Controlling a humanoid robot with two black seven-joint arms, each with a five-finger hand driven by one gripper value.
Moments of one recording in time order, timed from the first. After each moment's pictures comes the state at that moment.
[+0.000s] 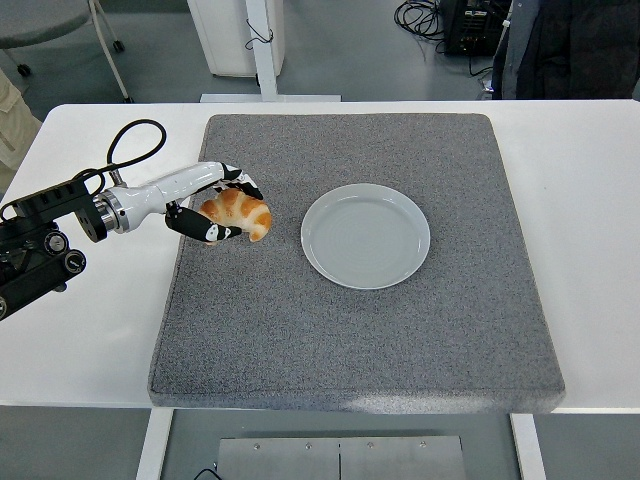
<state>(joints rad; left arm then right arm) -0.91 0.61 -0.30 -1.11 1.30 0.02 -0.36 -0.10 0.00 0.00 0.13 -0.10 -0.04 0.25</state>
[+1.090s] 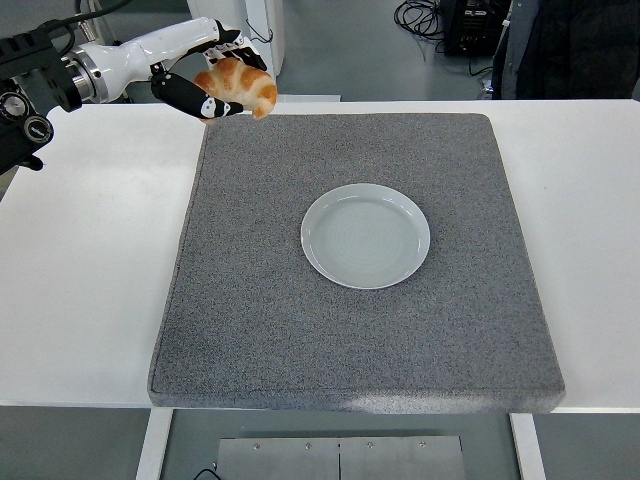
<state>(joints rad) -1.28 0.63 -0.26 -1.10 1.17 -0.11 -0.29 -0.10 0.00 0.00 0.13 -0.10 -0.04 0.25</state>
